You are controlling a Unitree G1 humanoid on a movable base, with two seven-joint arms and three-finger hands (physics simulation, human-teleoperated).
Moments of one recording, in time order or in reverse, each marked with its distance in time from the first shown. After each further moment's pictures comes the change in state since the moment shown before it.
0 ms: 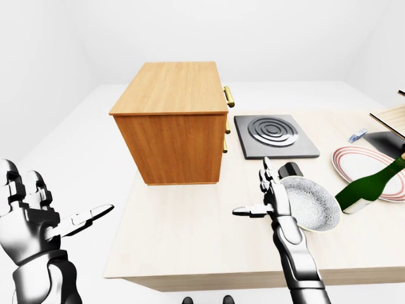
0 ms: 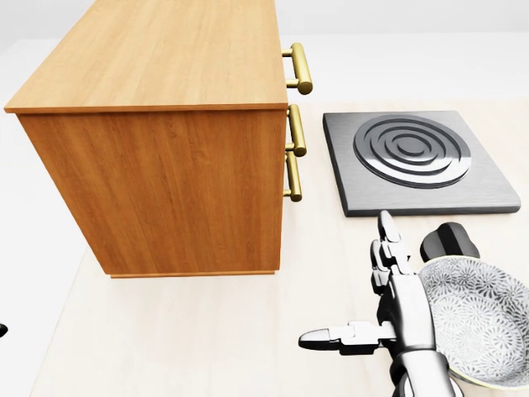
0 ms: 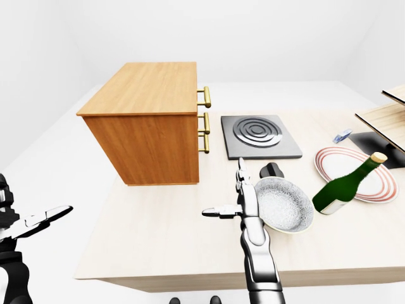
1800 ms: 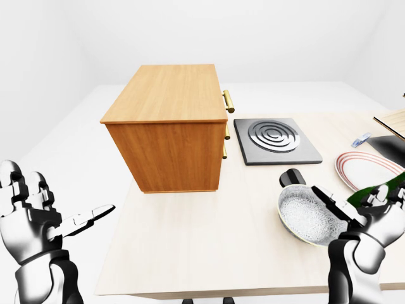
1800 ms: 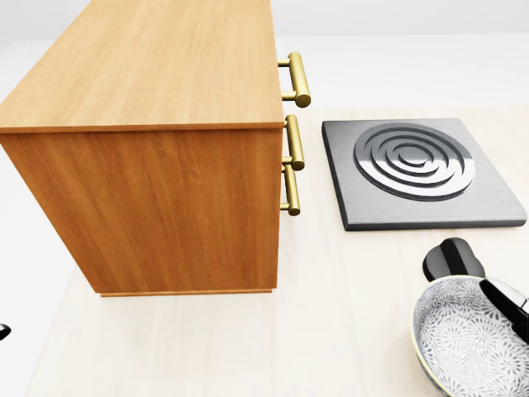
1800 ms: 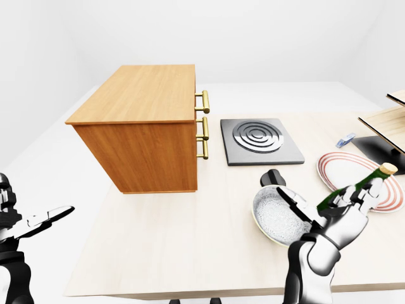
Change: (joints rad) left arm 0.002 -0.002 -0.007 0.010 0.005 0.000 0.001; right arm 0.125 0.030 -0.385 -0.403 0.223 0.001 -0.472
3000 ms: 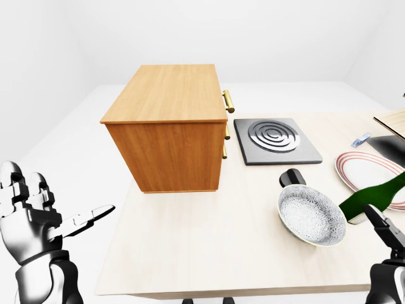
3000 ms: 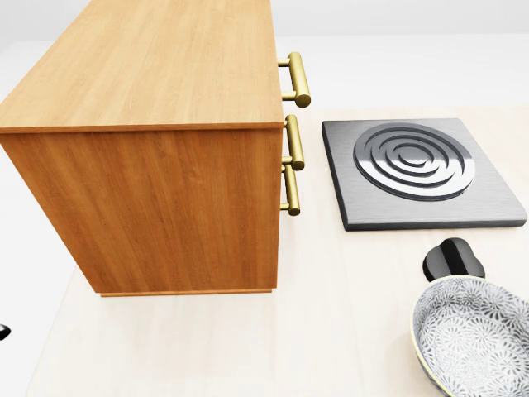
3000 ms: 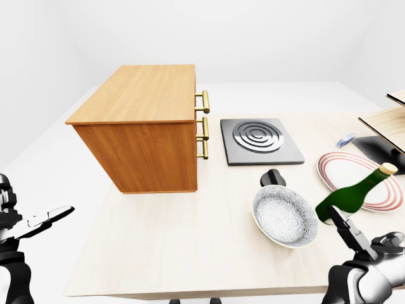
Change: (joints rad) left arm 0.001 0.000 0.002 0.006 -0.002 0.000 -0.001; right arm 0.041 -0.082 -0.293 0.148 0.273 0.041 -0.036
